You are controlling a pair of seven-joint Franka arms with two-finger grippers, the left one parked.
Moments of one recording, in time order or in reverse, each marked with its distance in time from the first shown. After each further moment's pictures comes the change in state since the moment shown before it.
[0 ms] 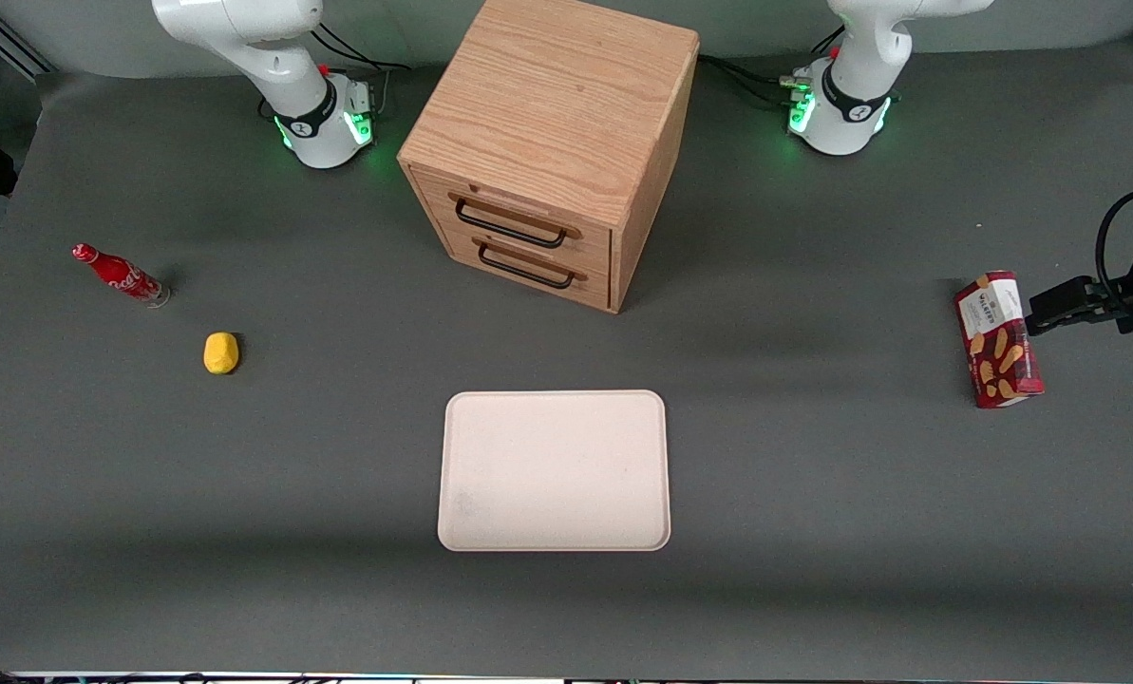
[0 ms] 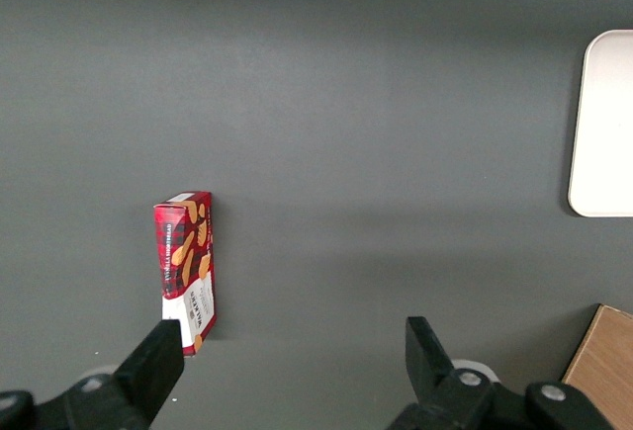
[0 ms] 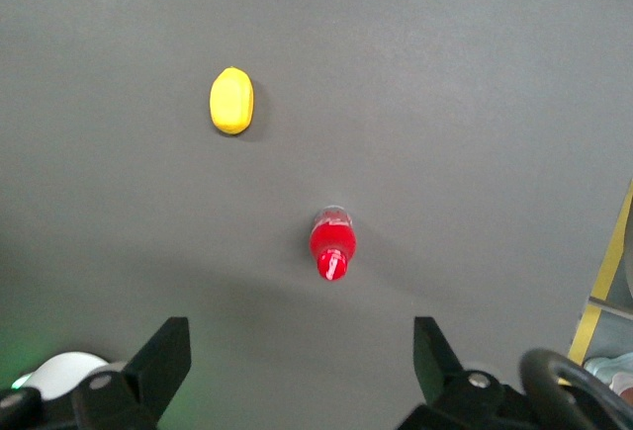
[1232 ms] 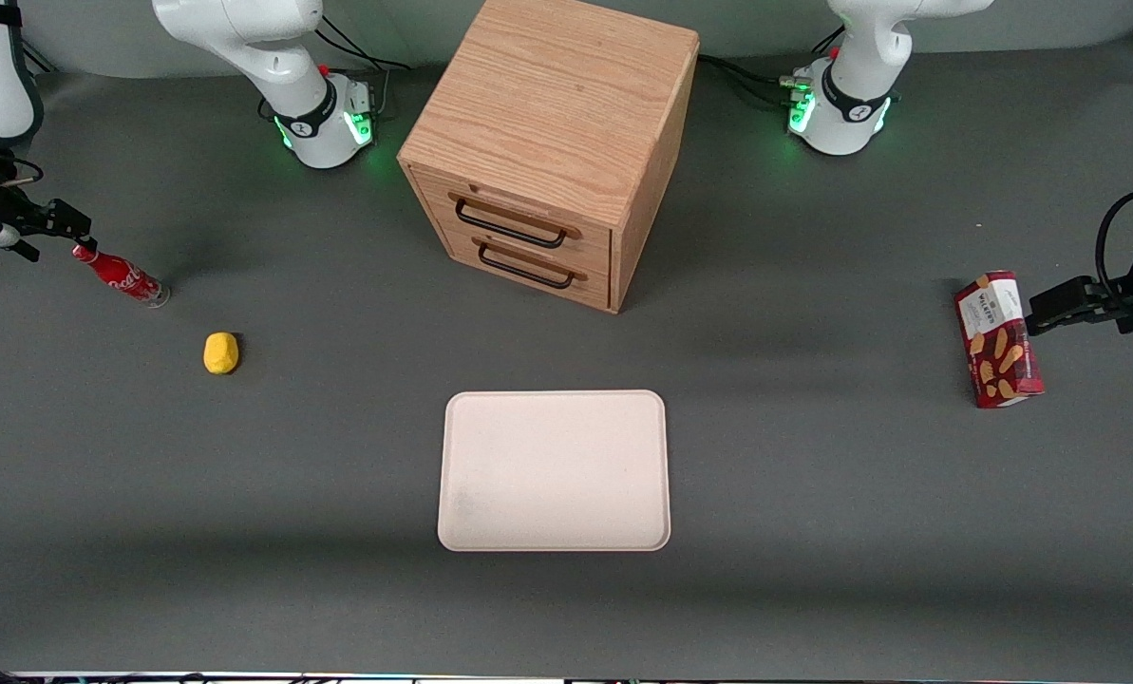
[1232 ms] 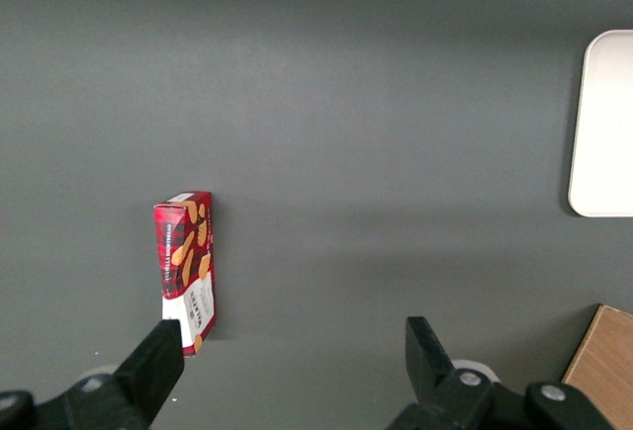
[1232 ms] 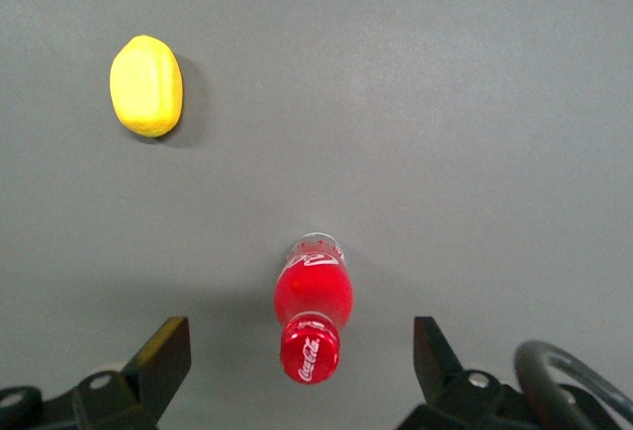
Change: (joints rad) arm -0.017 0.087 -0.137 -0.383 -0.003 0.539 0.000
